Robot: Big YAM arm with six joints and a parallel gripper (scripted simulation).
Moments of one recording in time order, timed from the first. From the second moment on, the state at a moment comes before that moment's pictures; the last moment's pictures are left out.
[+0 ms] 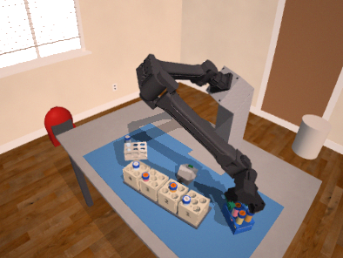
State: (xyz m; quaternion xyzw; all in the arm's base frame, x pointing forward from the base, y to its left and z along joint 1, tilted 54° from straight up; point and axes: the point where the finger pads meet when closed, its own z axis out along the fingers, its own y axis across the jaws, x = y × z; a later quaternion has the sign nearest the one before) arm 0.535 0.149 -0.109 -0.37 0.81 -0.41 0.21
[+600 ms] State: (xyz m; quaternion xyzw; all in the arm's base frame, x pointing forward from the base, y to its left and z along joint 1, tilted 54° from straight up) arm 0.535 0.149 -0.109 -0.37 0.81 -0.41 0.21
